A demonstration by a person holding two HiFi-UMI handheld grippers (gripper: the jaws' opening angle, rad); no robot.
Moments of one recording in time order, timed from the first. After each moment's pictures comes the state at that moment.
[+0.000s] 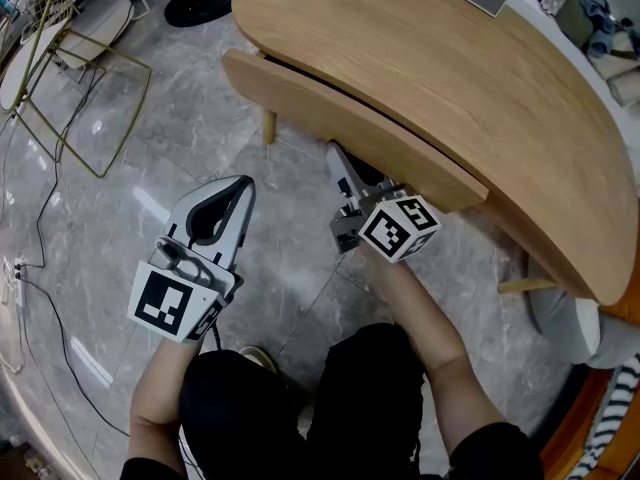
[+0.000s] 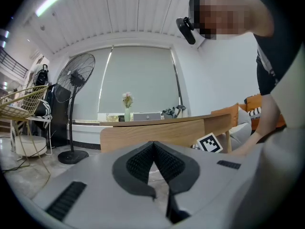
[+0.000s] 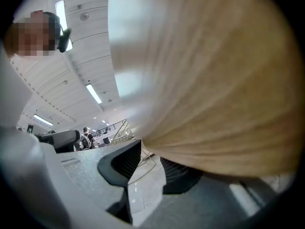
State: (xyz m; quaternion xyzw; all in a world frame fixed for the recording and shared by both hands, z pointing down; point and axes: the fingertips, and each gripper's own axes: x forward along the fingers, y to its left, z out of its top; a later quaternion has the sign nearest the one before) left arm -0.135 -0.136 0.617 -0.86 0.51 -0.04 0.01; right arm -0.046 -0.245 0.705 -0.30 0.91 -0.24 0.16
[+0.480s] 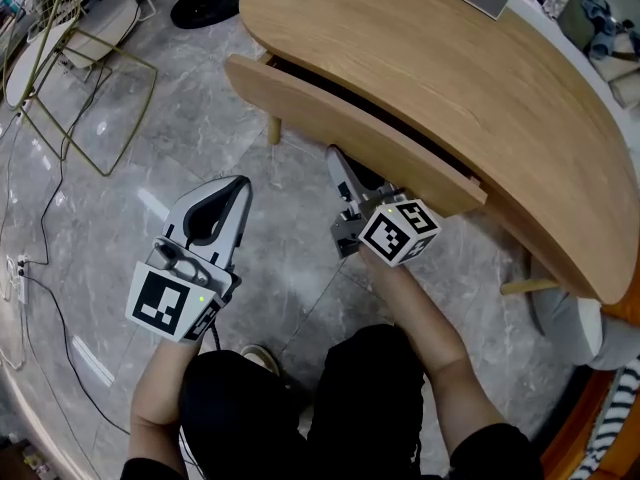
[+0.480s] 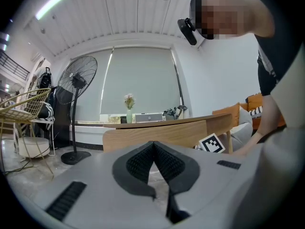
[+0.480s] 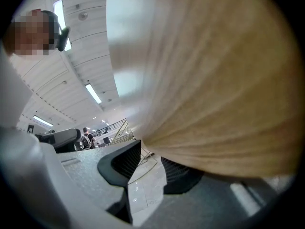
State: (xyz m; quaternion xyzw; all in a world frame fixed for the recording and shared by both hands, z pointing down) left arm -0.143 -0.127 0.611 -0.85 0.52 -0.04 0.01; right arm -0.049 -0.235 0.705 -0.30 0.91 -0.25 0.15
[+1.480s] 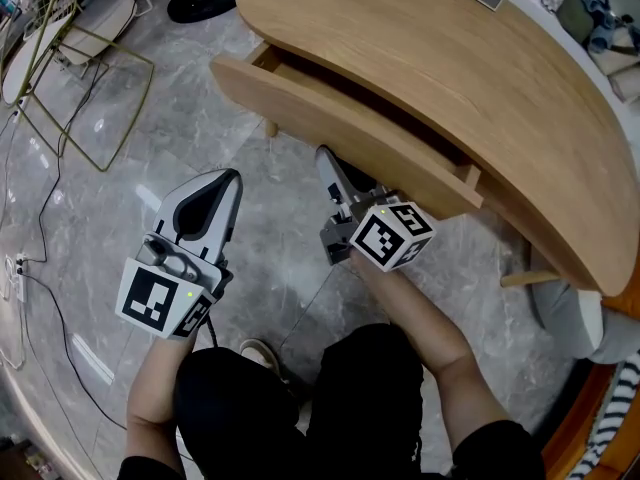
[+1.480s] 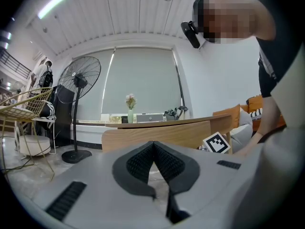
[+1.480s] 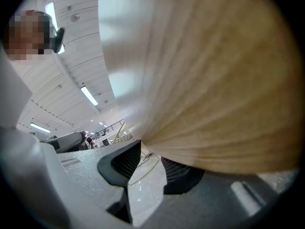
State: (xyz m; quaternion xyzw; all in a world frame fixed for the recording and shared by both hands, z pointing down) left arm -0.152 -0.119 0.611 -0.85 0.53 -0.03 0.00; right arm -0.059 -0.210 0.704 -0.30 0.90 -0.28 0.15
